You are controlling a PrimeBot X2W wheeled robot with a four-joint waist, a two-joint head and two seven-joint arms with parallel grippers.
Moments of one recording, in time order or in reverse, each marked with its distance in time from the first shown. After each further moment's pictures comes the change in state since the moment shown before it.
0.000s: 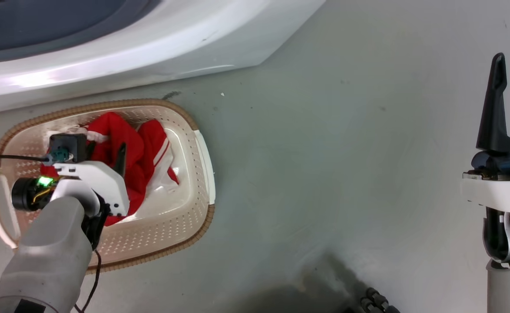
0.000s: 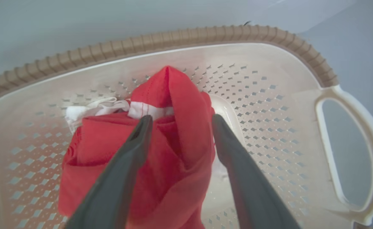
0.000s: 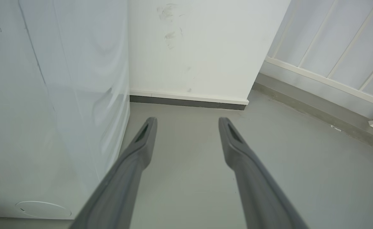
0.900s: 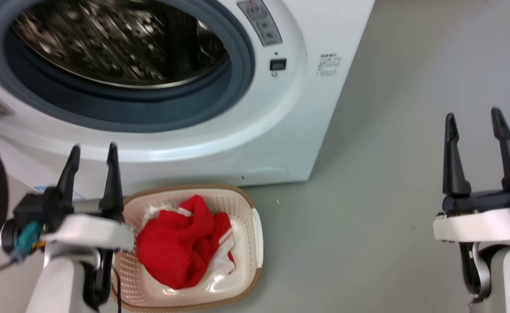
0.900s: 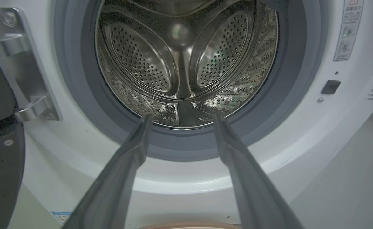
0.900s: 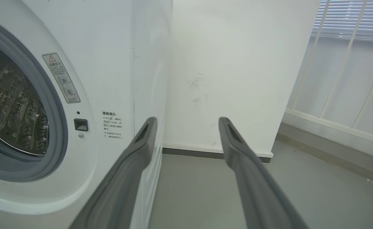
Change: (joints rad) left arm 0.559 -0.127 0.613 -0.923 0.359 0.031 -0.003; right arm 0.119 0.000 0.038 0.100 -0.072 0.000 0.000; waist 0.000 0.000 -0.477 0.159
